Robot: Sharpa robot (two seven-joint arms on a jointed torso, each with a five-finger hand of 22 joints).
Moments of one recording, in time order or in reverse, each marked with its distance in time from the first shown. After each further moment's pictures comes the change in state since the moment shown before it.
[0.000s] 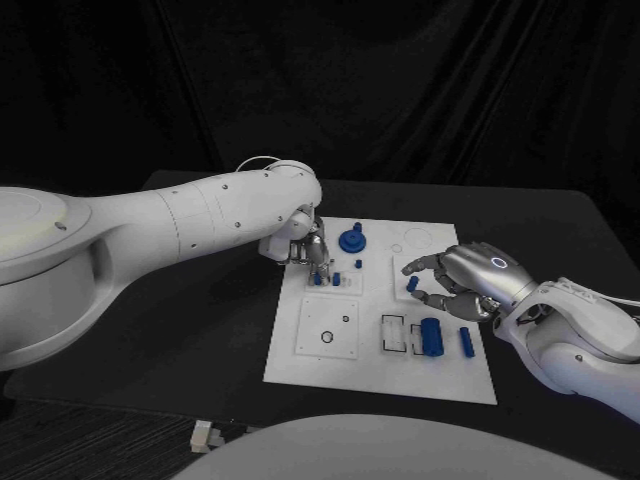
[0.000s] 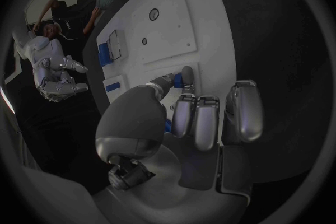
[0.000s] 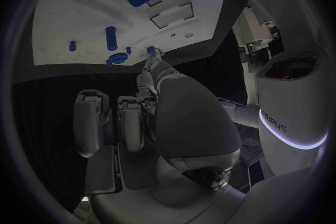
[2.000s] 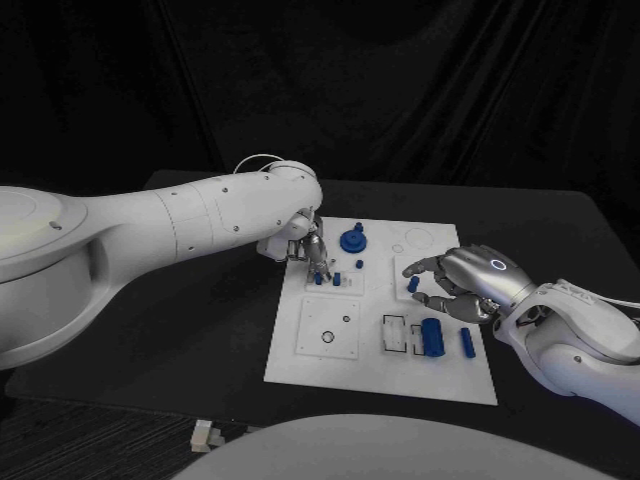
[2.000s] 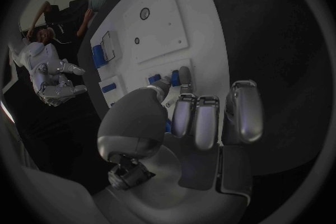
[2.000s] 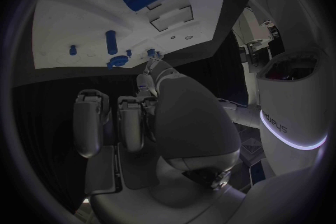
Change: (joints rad) left arm 0.000 -0.014 0.002 0.024 -0.069 -0.016 0.003; left_hand -0.032 -0.006 -0.120 0.079 -0.150 -0.011 -0.003 -0.032 0.066 0.002 -0.002 0.000 0.000 -0.004 -0.004 -0.004 0.000 0.000 0.007 0.000 0.000 0.000; right arm -0.005 0.006 0.000 -0.007 0.004 0.010 -0.004; right_hand 0.004 -0.004 0.000 0.000 0.000 0.000 0.000 0.000 -0.002 0.000 0.000 0.000 0.000 0.000 0.000 0.000 0.000 0.000 0.000 0.000 0.000 -0.001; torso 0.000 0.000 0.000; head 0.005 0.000
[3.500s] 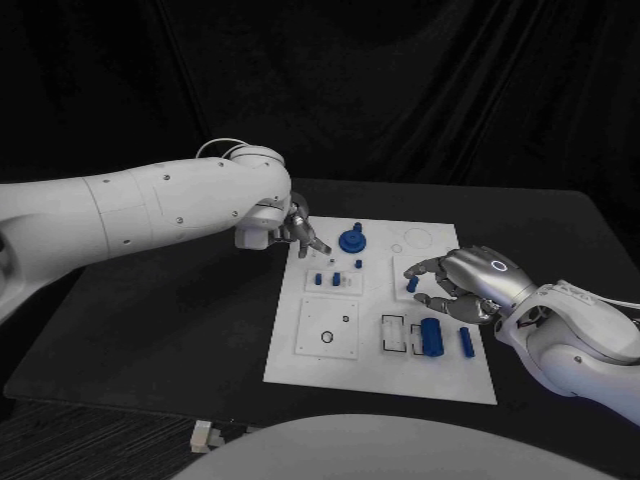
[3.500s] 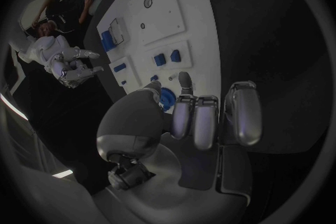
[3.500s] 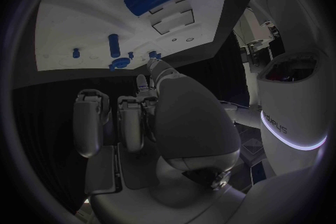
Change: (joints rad) left arm 0.079 -0.202 -0.005 0.250 -0.009 -0.225 0.035; left_hand -0.095 0.016 -0.216 0.107 0.013 -0.038 -0.017 0.136 0.306 0.010 -0.018 0.017 0.000 0.002 -0.016 0.003 0.000 0.000 0.016 -0.016 0.015 0.000; right arm -0.006 -0.007 0.000 -0.004 0.000 0.003 -0.003; right_hand 0.000 0.000 0.006 0.000 0.000 0.000 0.000 -0.005 -0.002 0.000 0.000 -0.005 0.001 0.000 0.000 0.000 0.000 0.000 0.000 0.000 -0.004 0.000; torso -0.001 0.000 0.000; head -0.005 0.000
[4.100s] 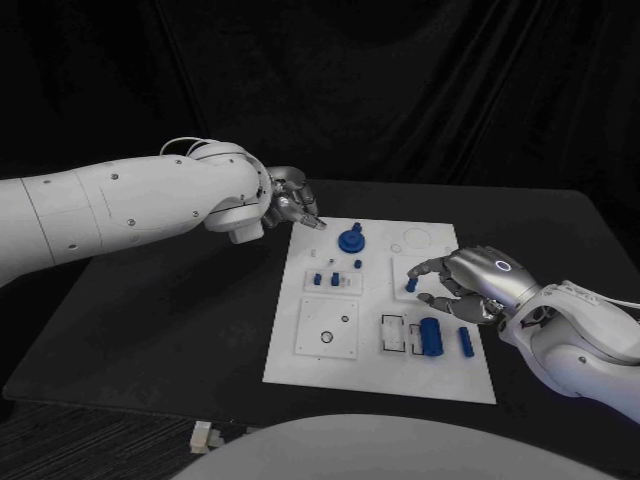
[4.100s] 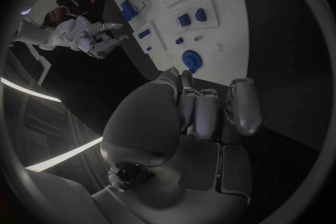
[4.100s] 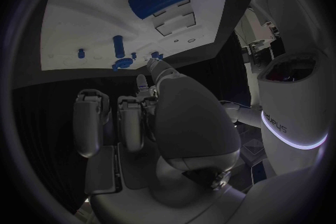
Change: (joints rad) left arm 0.024 -0.126 -0.001 0.118 -0.007 -0.311 0.310; left_hand 0.492 0.016 0.035 -0.007 0.177 -0.022 0.031 -0.176 -0.191 -0.271 0.033 -0.182 -0.059 -0.098 0.029 -0.177 -0.098 0.000 -0.080 0.020 -0.100 0.000; right arm 0.000 -0.014 0.000 0.003 0.000 -0.001 -0.002; right_hand 0.000 0.000 0.000 0.000 0.000 0.000 0.000 0.000 0.000 0.000 0.000 0.000 0.000 0.000 0.000 0.000 0.000 0.000 0.000 0.000 0.000 0.000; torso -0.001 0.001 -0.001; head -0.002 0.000
